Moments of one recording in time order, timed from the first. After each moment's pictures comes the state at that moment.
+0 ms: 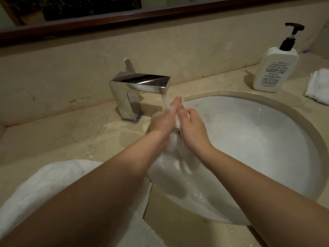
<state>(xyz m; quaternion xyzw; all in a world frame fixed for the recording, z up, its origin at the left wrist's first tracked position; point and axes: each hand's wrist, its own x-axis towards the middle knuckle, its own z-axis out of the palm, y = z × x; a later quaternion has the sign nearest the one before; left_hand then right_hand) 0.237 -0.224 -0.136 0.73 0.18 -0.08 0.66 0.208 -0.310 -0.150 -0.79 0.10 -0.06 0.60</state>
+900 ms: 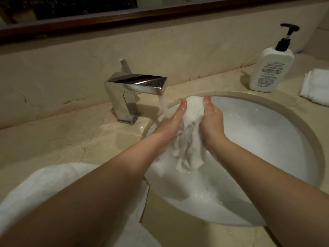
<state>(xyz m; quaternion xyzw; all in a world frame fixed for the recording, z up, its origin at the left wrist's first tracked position) 0.223 -0.229 -0.129 0.75 0.03 -0.17 0.64 0.218 -0.344 -0.139 -0.65 0.14 -0.13 0.74</state>
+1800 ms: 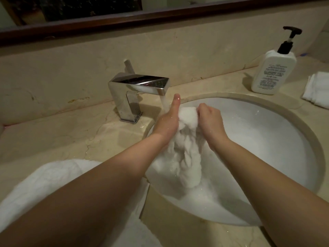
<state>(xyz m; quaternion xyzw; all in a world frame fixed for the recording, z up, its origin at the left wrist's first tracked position) 0.227 -0.228 -0.126 0.80 0.05 -0.10 0.59 0.224 -0.350 -0.142 -0.76 0.12 -0.11 0.63</state>
